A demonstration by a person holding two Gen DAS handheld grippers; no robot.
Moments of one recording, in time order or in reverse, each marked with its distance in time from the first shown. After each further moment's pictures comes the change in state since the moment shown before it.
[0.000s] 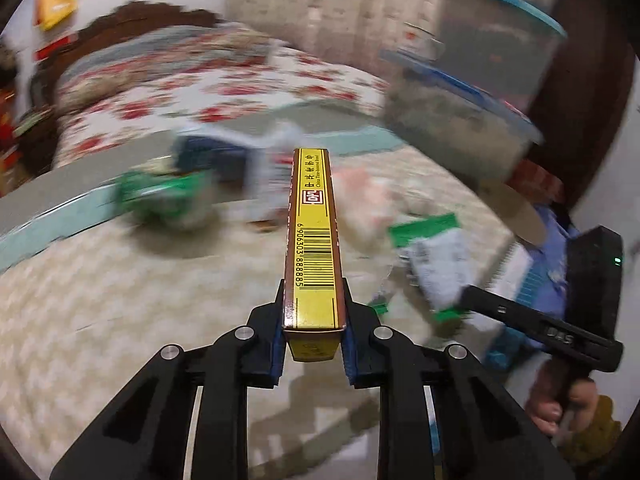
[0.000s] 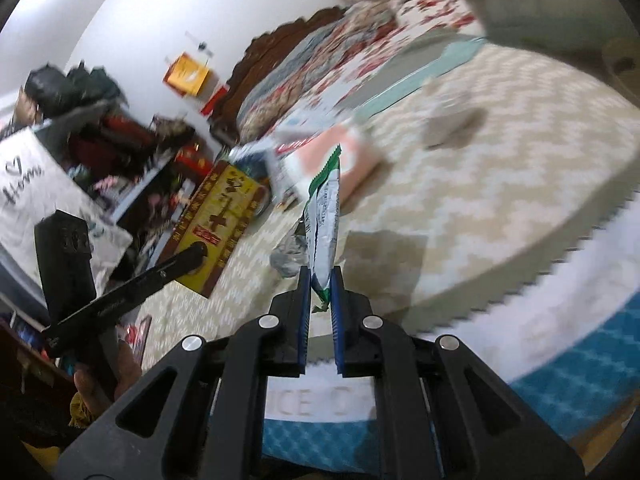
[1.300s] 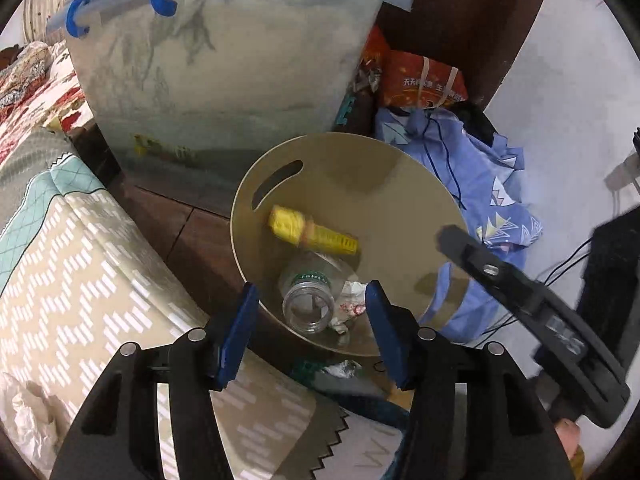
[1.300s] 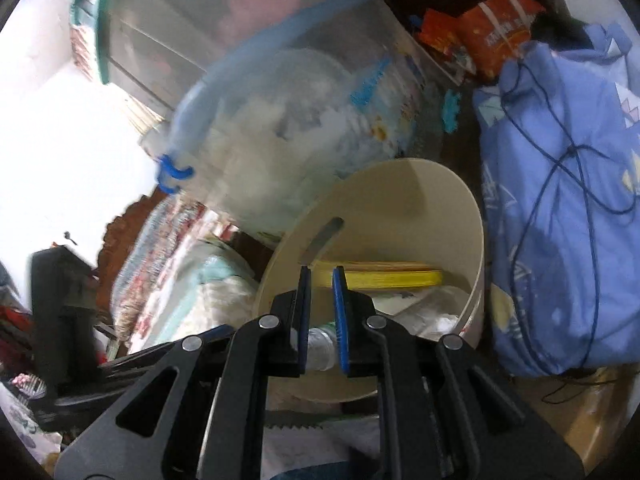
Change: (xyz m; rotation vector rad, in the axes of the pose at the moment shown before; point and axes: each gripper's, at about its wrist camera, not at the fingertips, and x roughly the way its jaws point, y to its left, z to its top) left arm 0.262 -0.338 0.114 0.392 0.246 -0.323; right arm -0.179 -0.234 0.098 0.328 -0.537 -0.442
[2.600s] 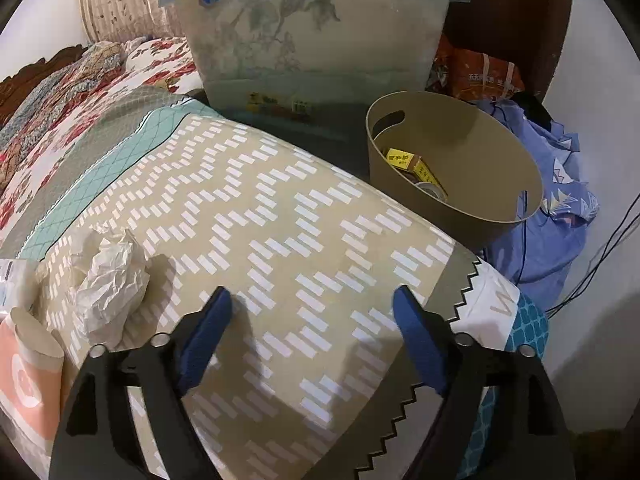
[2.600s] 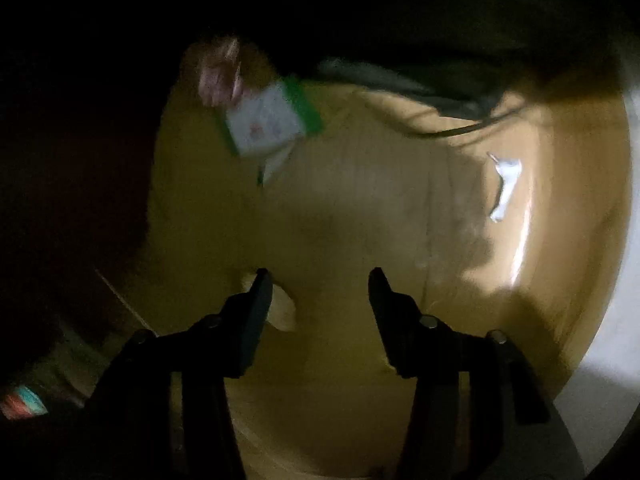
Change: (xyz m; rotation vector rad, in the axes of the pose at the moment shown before) left arm -0.049 0.045 -0.095 -0.055 -0.028 0.259; right arm 0.161 -0.355 -0.363 0.031 0.862 -0.804
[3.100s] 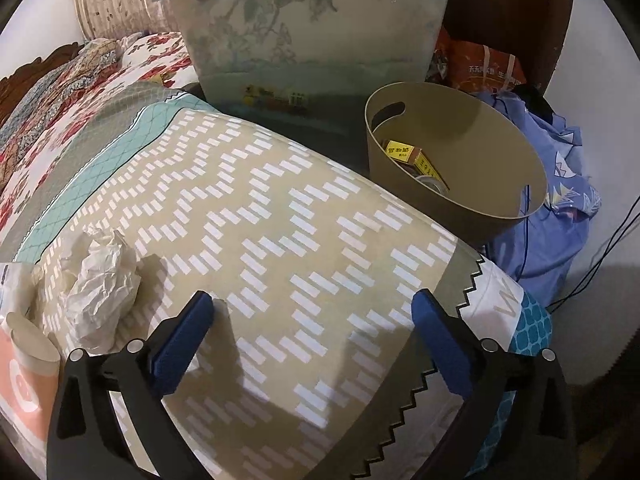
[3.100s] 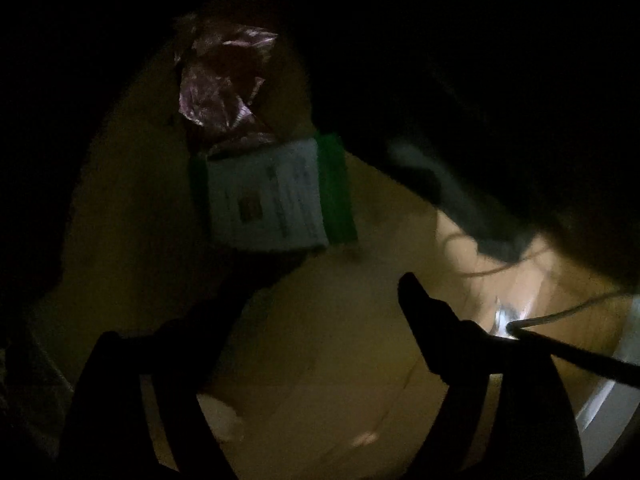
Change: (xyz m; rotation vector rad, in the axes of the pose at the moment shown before) left arm 0.008 -0.006 0.003 0.016 0.027 0.006; right arm 0.070 0.057 0.092 -0.289 -0.050 -0.259
